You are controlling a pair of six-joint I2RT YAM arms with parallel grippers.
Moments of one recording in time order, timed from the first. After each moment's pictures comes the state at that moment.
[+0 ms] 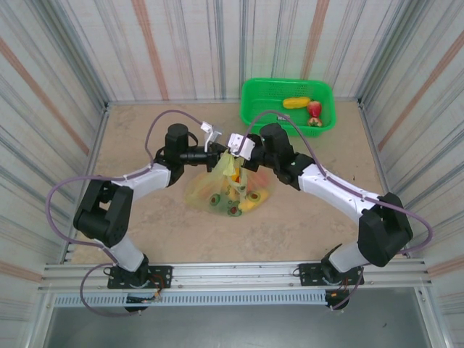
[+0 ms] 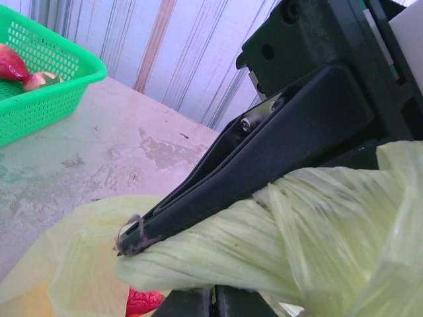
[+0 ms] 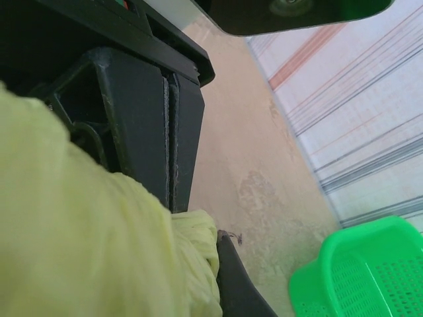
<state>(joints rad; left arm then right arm) -0.43 1.66 0.94 0.50 1.04 -0.23 0.66 1.46 1.07 -0.05 -0.17 -0.68</state>
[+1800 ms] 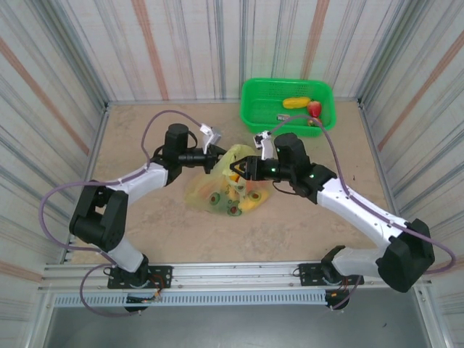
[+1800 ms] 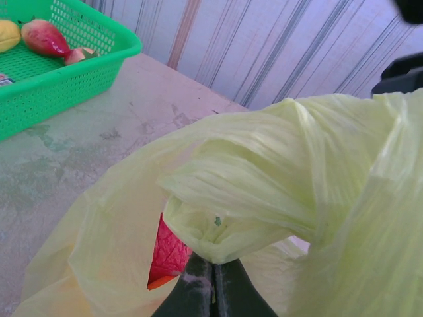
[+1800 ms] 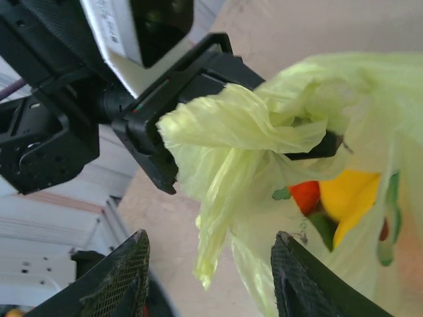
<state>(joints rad) -0.43 1.61 0.96 0.26 0.94 -0.06 0.67 1.25 0.97 -0.20 -0.44 0.70</state>
